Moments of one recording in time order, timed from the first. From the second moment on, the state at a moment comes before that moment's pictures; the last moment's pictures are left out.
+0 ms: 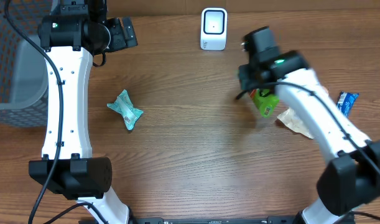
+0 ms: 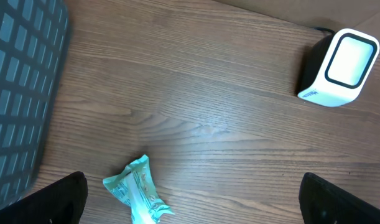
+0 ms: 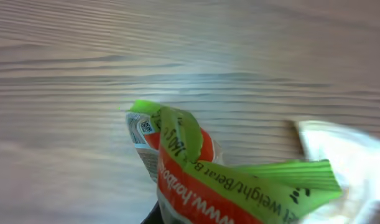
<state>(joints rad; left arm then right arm) 0.01 1.89 2.14 -1.24 0.02 -0.26 0.39 1.79 1.56 -0.90 0.21 0.21</state>
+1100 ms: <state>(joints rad) 0.01 1.89 2.14 -1.24 0.02 -0.26 0.86 2.20 1.55 -0.60 0.82 0.07</state>
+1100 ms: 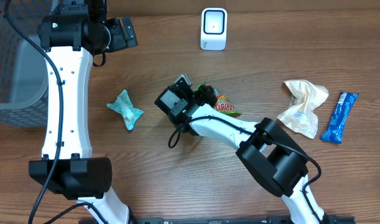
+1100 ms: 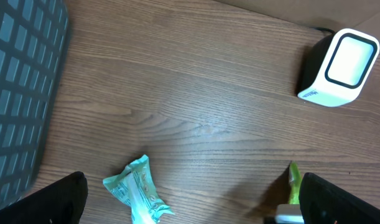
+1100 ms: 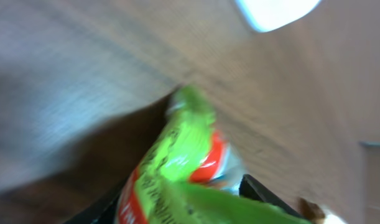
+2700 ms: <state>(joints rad) 0.01 1.89 2.14 -1.24 0.02 -0.26 0.58 2.08 1.64 -0.95 -0.08 0.27</state>
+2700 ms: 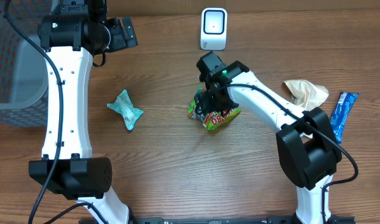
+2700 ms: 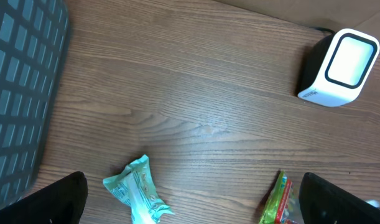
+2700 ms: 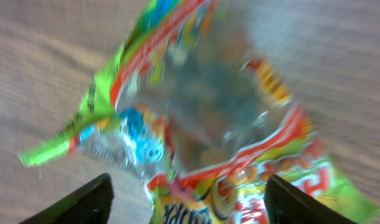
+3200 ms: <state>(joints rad) 0.01 1.89 2.14 -1.24 0.02 -0.26 0.58 2.15 1.63 -0.88 0.00 0.15</state>
